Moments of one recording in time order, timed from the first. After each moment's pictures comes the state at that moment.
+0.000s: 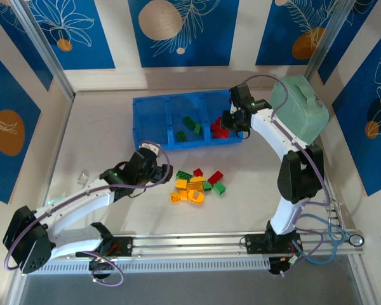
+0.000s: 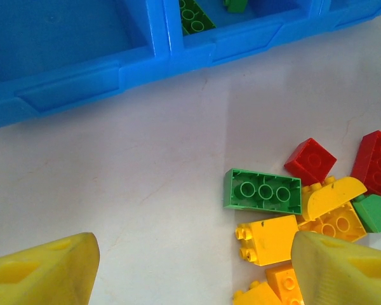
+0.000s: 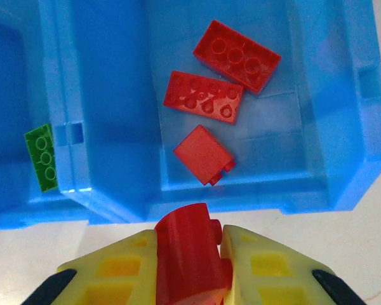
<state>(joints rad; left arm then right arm) -0.76 1.12 0.72 -0.38 -0.18 -0.44 0.31 1.79 1.55 -0.81 -0.05 0.40</state>
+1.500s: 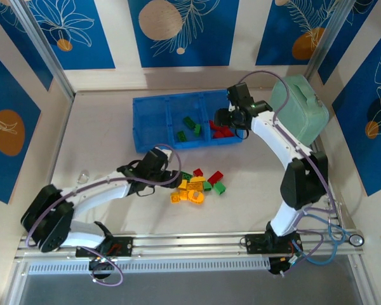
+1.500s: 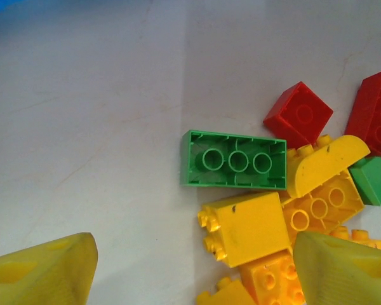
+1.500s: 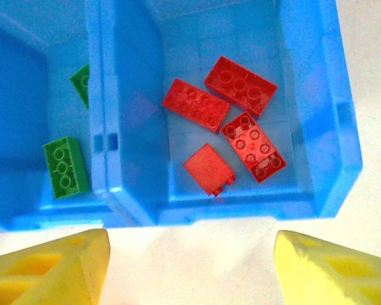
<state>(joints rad) -0.77 1.37 0.74 -0.29 0.00 -0.47 0.36 1.68 1.49 -0.76 0.02 0.39</state>
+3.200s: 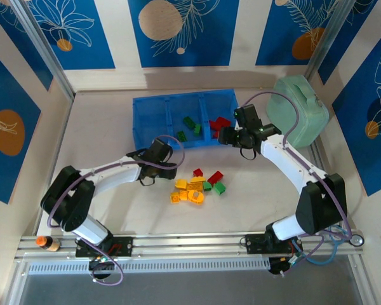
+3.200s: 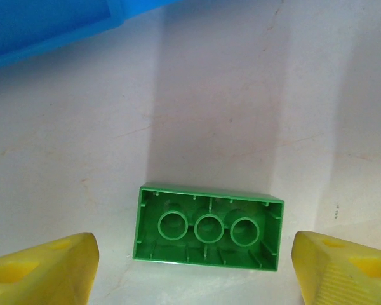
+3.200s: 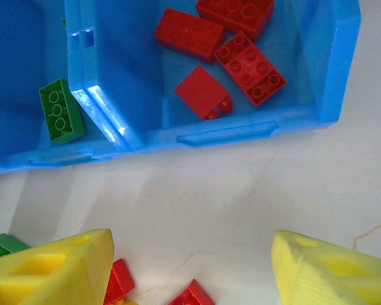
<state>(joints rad) -0.68 1.56 0.89 -0.43 -0.14 -0.41 0.36 1.44 1.15 -0.65 -0.01 0.46</state>
